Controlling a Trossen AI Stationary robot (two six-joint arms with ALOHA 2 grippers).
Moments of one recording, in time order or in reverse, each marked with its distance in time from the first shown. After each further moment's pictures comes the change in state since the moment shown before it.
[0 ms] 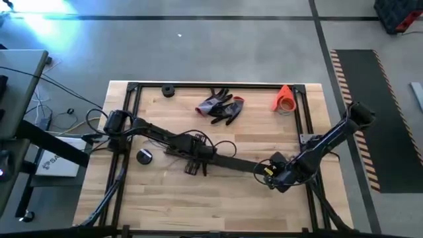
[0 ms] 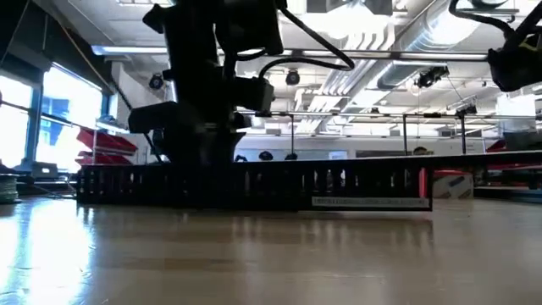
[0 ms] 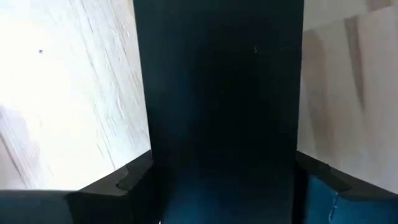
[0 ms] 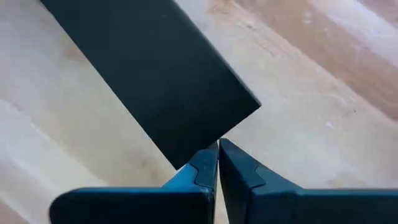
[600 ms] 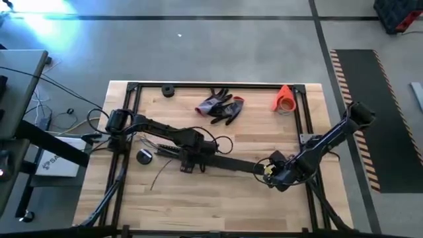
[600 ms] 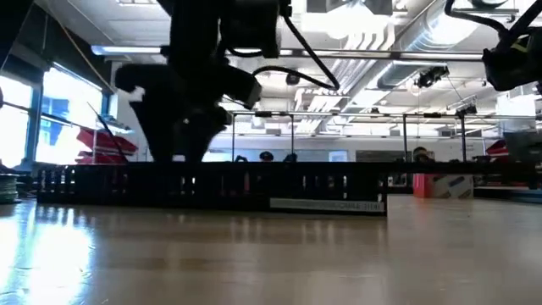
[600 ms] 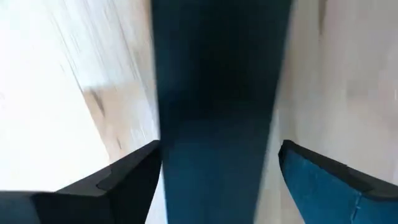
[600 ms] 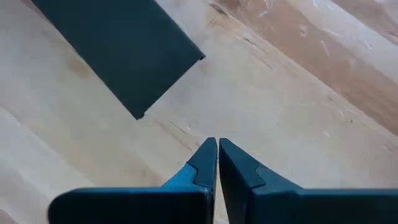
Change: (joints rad) left arm 0.027 0.004 0.128 -0.413 0.133 -0.078; right arm 0.009 -0.002 0.001 -0.001 0.005 0.004
